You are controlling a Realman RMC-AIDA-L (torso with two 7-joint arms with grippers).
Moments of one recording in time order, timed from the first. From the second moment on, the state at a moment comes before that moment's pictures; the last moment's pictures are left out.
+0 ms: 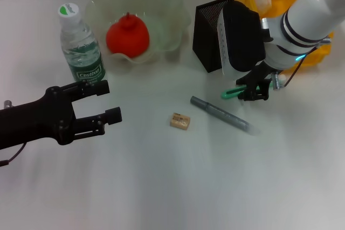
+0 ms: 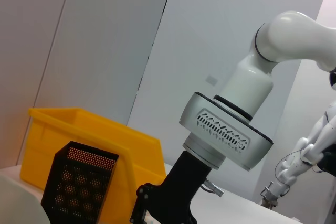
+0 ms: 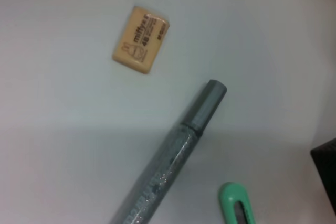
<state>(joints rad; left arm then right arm) -0.41 -2.02 0.58 0.52 1.93 1.82 -1.24 0.95 2.08 -1.53 -0.74 -2.68 -1.17 1.86</state>
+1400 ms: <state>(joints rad) -0.40 -2.02 0.58 0.53 1.92 1.82 -1.23 0.83 2.08 -1.51 -1.41 -2.73 -1.56 1.99</state>
